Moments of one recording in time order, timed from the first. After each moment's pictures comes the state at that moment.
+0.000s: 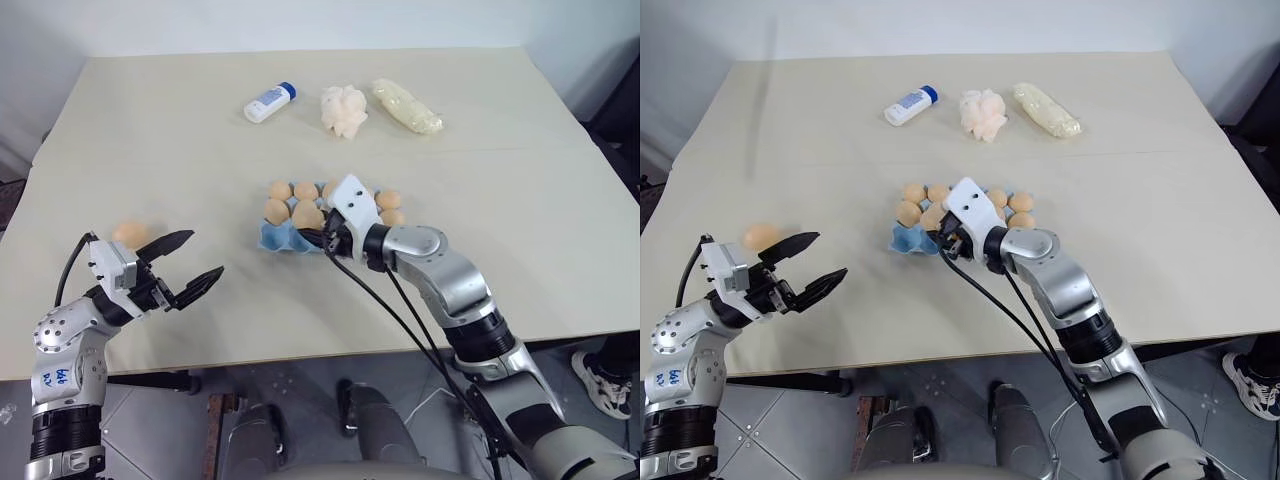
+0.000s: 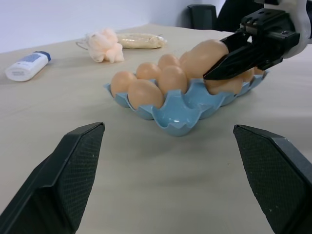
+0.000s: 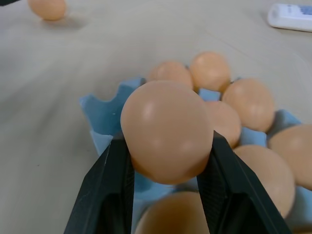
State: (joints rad) left arm -0.11 0.56 0.35 0.07 -0.52 -0.02 -0.99; right arm -0.69 -0.26 0.31 -0.02 0.18 0.61 0.58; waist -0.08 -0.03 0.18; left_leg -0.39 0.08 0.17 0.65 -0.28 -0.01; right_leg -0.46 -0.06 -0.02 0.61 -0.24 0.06
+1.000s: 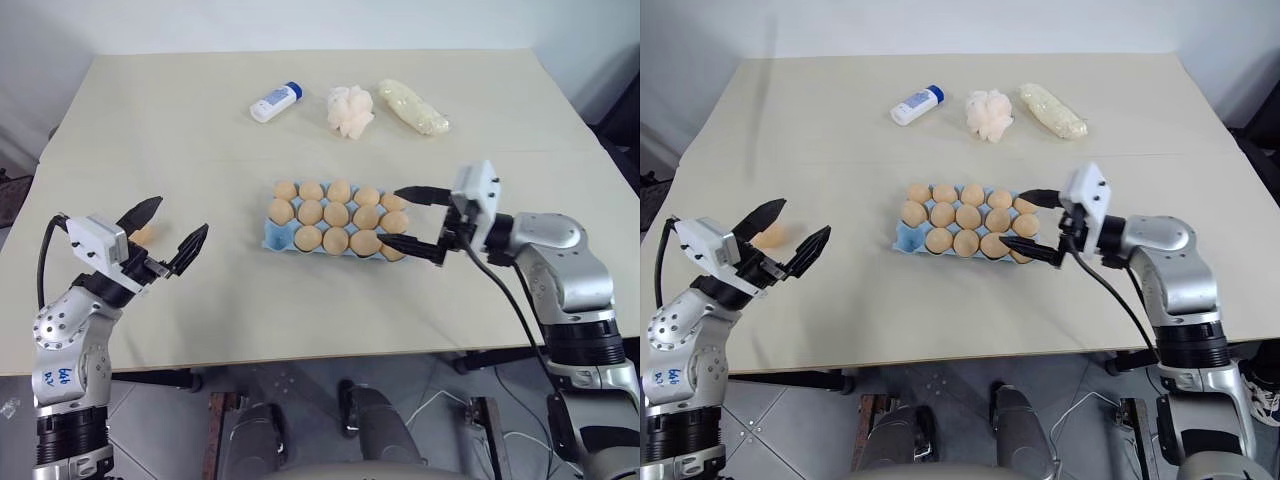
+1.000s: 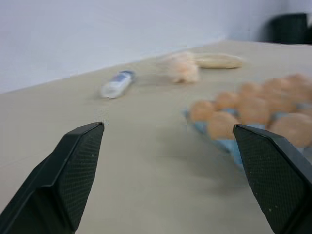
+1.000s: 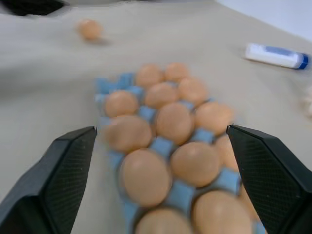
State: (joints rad) left arm -0.11 0.48 0.37 -0.14 -0.42 0.10 -0.52; right arm -0.53 -0.62 -0.07 0.08 0.44 0.27 1.20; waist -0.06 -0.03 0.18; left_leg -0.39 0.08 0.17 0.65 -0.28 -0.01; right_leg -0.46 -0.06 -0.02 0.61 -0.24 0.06
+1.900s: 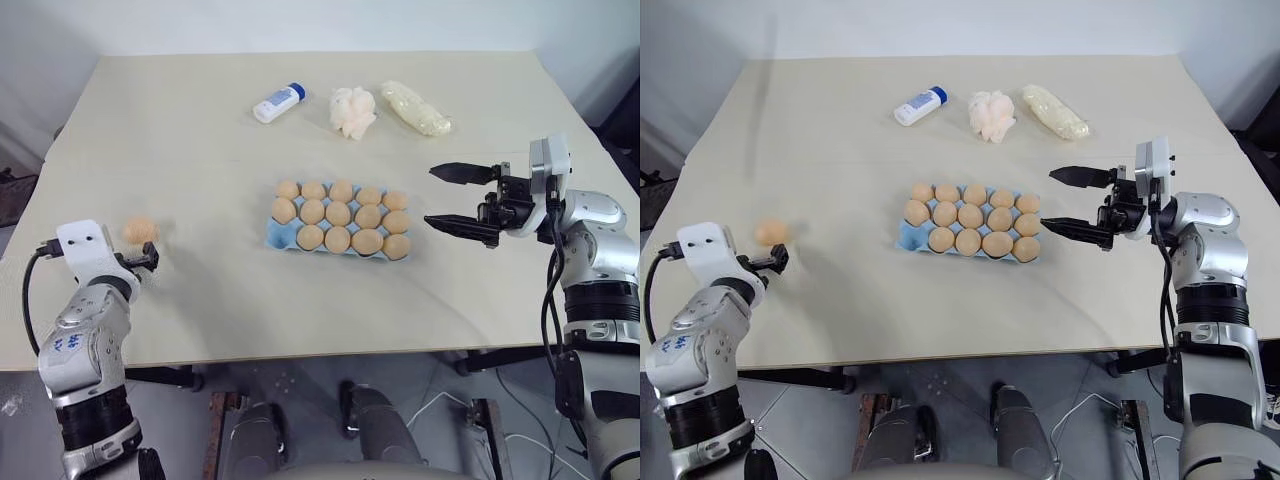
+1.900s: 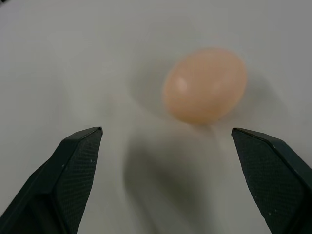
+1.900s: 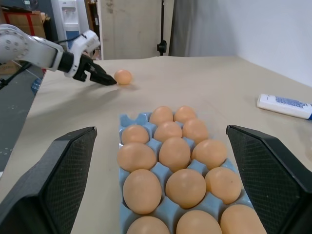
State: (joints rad) left arm -0.28 0.38 0.47 -0.20 -0.27 0.88 0.12; right arm -0.76 -0.66 -0.12 0.52 0.53 0.08 1.53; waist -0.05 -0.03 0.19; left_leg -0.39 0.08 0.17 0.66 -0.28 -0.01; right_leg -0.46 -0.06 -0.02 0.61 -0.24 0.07
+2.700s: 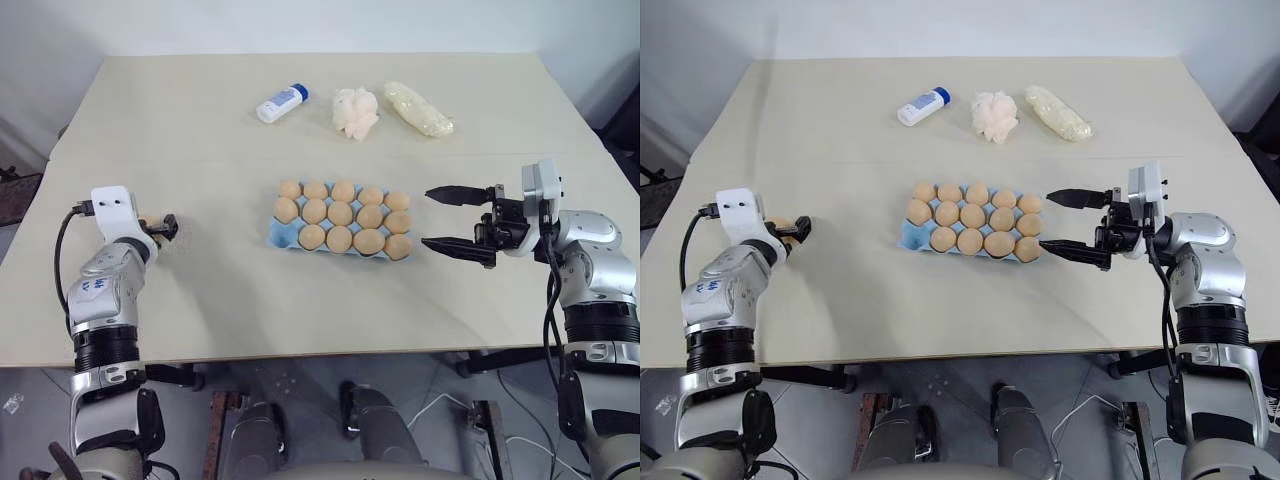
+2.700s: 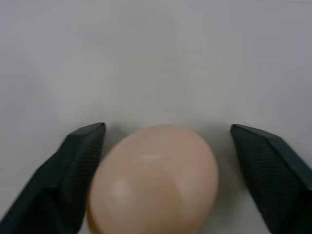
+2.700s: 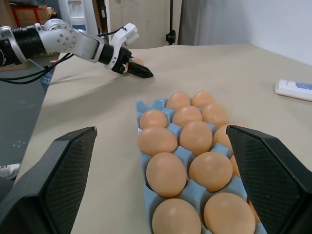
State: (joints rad) left arm -0.54 0.46 0.35 0.30 -0.20 0.61 -0.01; right arm -0.64 -0.66 -0.12 0.42 0.52 0.09 1.52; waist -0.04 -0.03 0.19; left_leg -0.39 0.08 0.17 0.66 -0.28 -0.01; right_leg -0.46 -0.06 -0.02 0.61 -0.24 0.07
